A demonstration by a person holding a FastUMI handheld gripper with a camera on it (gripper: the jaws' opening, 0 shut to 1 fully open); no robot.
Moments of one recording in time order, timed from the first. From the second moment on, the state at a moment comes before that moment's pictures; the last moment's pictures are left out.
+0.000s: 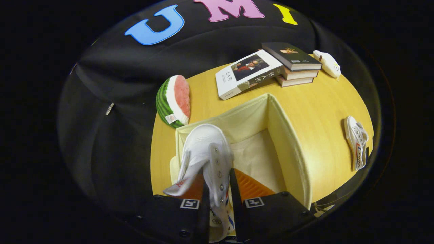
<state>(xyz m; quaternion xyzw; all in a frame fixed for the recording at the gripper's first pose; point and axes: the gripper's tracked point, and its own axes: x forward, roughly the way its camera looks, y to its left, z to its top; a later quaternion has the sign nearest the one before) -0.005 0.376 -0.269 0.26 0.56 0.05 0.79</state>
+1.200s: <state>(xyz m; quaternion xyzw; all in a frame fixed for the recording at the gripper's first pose) -0.035 0.158 -0.208 0.21 0.41 0.09 0.88</state>
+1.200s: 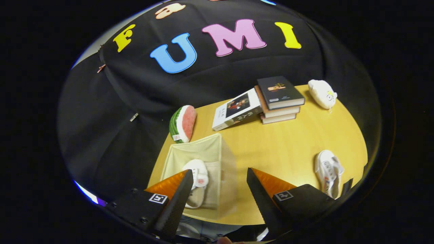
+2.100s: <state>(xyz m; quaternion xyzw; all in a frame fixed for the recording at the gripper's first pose) -0.145 -0.108 -0.438 0.05 0.55 -0.02 0.84</state>
